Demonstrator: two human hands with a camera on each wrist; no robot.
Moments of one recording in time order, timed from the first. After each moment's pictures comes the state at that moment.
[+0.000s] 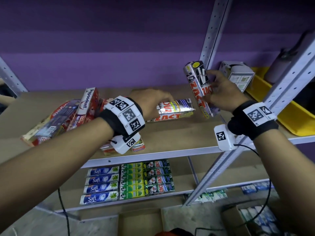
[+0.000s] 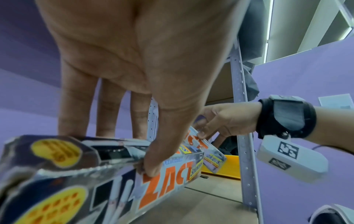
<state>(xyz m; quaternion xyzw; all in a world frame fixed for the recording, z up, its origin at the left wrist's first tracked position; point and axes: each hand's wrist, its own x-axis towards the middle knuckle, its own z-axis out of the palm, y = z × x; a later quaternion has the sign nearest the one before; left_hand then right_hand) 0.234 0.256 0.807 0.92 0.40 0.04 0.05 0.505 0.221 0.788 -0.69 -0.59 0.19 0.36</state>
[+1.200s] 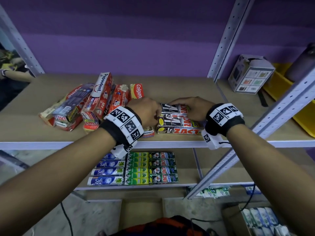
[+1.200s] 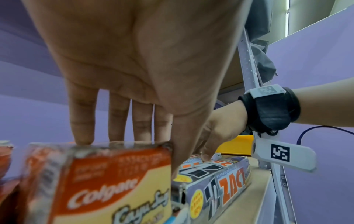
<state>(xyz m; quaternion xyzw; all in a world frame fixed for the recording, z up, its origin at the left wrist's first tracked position) 0.198 0.233 0.757 0.87 0.48 -0.03 0.09 0.427 0.246 0.730 -0.60 -0.77 0.21 0.02</state>
